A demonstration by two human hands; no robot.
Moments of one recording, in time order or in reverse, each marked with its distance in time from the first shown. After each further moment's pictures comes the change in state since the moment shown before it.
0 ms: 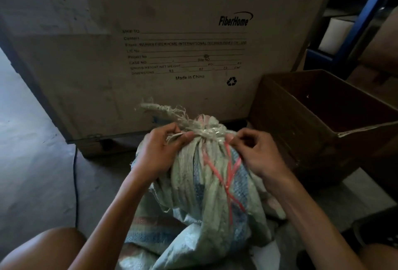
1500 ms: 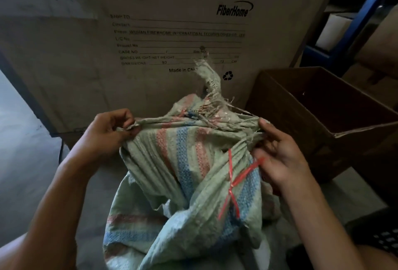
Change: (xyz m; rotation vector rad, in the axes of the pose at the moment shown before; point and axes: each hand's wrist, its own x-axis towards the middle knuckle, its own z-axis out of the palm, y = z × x) left_hand 0.029 -0.049 -0.052 -0.236 -0.066 -0.019; right_hand 0.016 0.002 -0.033 1.193 0.017 0.550
